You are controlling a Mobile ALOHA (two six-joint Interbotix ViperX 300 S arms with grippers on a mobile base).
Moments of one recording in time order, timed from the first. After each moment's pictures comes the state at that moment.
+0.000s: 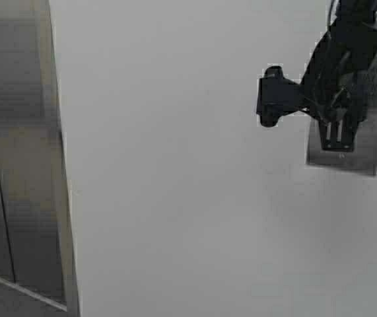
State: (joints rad) left arm -0.06 -1.17 1.26 0.21 -0.36 -0.39; right arm 0.49 0.32 0.85 -1.92 1.12 1.09
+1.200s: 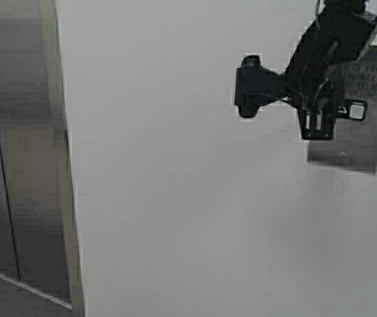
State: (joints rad) left arm -0.06 -1.14 1.27 0.21 -0.36 -0.38; right arm 0.61 0.25 0.85 -1.89 1.14 1.03
